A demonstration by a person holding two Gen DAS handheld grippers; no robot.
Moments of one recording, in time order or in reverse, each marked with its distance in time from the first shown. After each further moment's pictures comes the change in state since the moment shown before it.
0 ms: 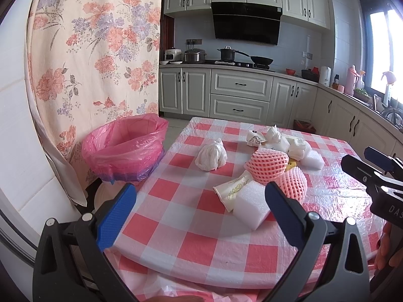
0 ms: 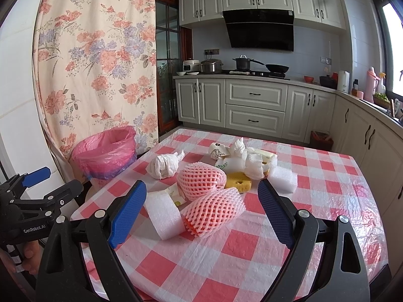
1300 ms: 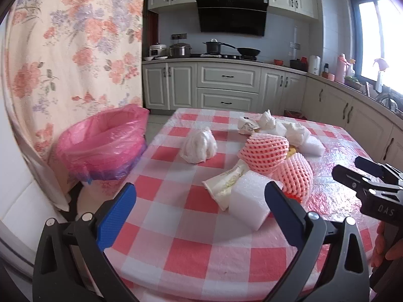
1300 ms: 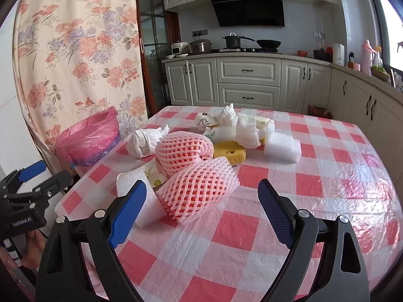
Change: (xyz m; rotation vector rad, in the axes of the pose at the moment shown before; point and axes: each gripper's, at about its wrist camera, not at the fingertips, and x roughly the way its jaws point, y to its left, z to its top) left arm 0.060 -0.011 -0.022 0.059 0.028 -0.084; right arm 0.060 -0.031 -0.044 0.097 0.100 -0.010
